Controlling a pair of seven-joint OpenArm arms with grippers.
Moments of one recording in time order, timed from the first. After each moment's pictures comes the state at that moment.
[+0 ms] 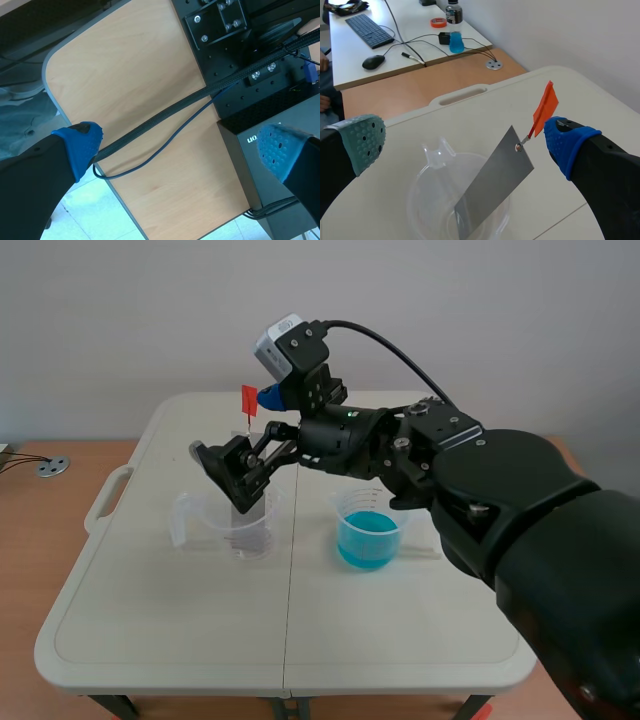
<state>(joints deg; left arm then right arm) 68.9 -21.9 -3.5 92.2 -0.6 -20.0 -2.4 22.6 2.4 -25.7 58.4 1.6 38.5 11.0</state>
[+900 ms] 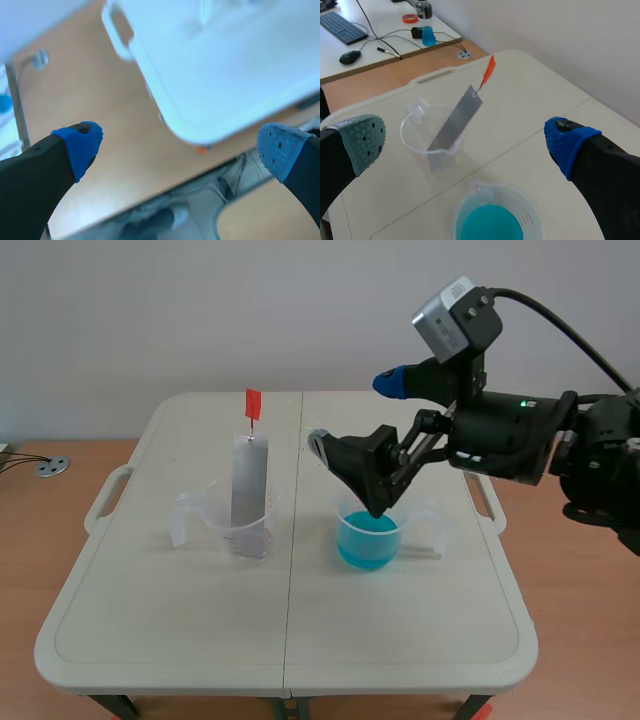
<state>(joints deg) 63.8 -37.6 -28.8 114.1 -17.7 -18.8 -2.2 5.6 26.6 -18.1 88.5 19.8 38.4 0.7</state>
